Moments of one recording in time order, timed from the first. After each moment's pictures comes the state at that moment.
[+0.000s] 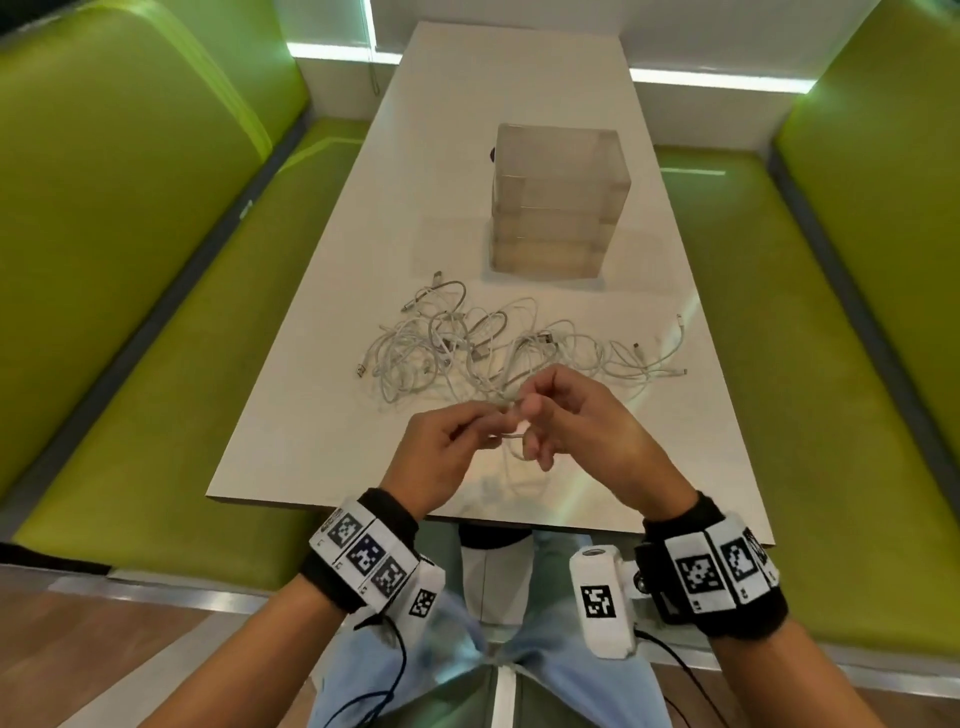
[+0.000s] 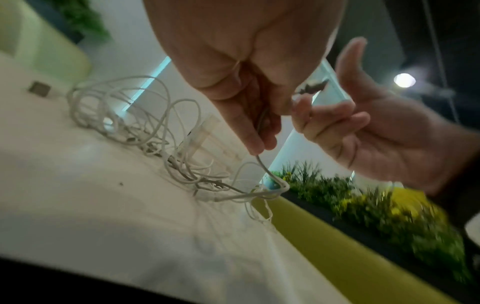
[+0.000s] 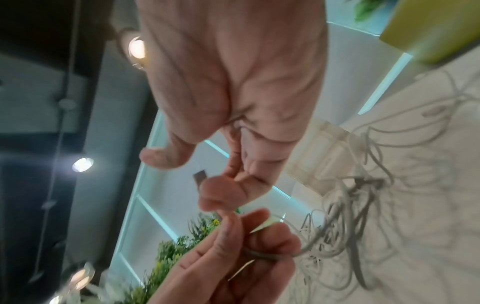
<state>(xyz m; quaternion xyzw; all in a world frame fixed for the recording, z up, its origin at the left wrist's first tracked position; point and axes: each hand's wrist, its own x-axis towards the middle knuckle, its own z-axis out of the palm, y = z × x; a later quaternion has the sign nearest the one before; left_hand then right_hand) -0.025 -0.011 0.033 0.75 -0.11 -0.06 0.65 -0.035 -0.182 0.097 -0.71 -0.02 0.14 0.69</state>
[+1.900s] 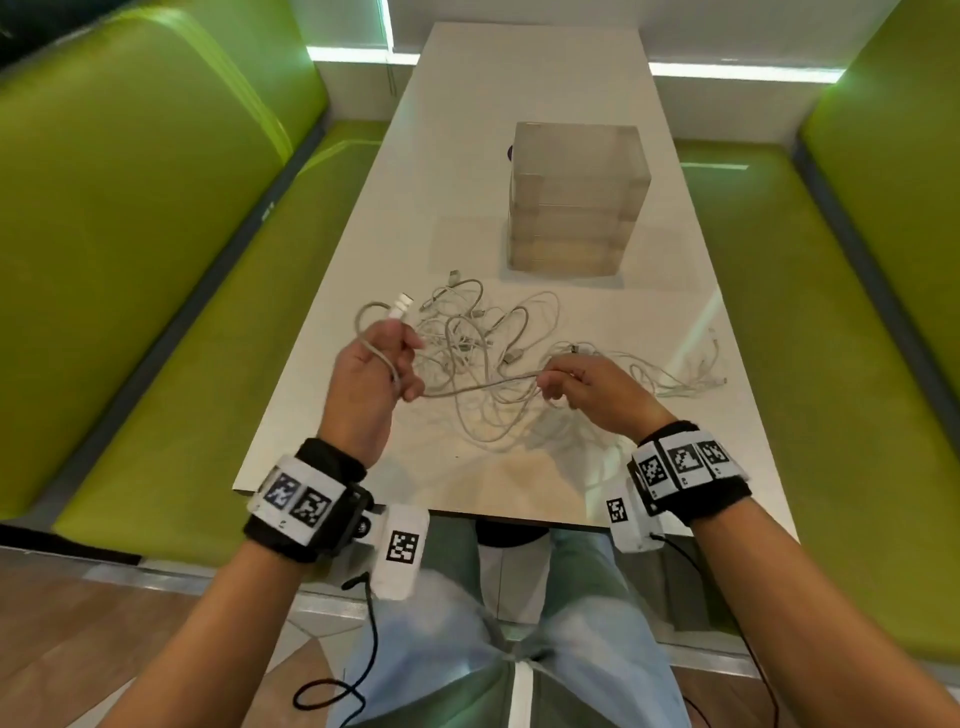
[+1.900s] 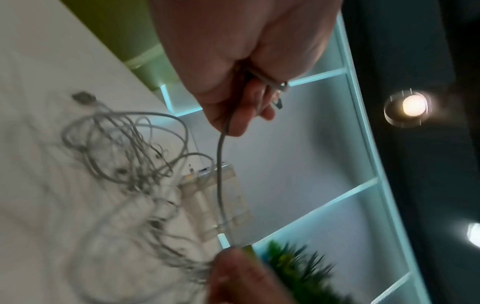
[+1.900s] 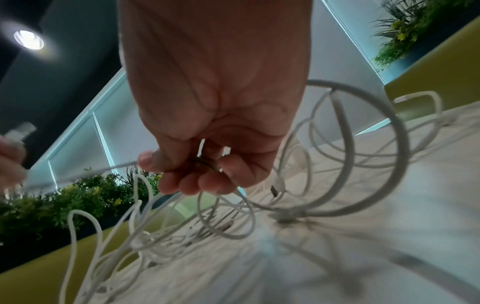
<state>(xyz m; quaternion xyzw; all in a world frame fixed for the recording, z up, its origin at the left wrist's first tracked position) 0.012 0.037 0.078 0.60 0.03 0.00 0.80 0.041 -0.209 0.034 -0.88 -0.14 0.11 0.44</state>
